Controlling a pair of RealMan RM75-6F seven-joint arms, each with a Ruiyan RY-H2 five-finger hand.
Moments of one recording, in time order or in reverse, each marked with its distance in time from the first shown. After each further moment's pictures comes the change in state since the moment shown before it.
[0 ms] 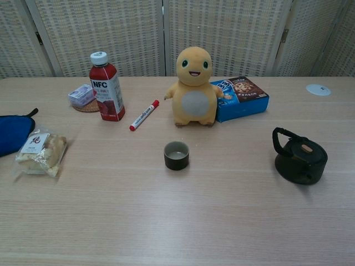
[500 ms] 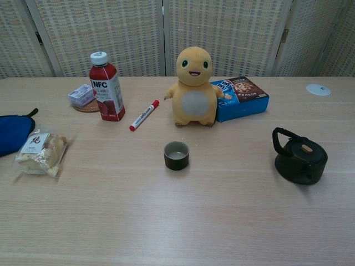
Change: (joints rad) left arm 0.004 0.011 0.004 -0.007 0.001 0.002 -0.002; right arm 0.025 0.006 0.003 0.000 -0.018 -0.027 0.006
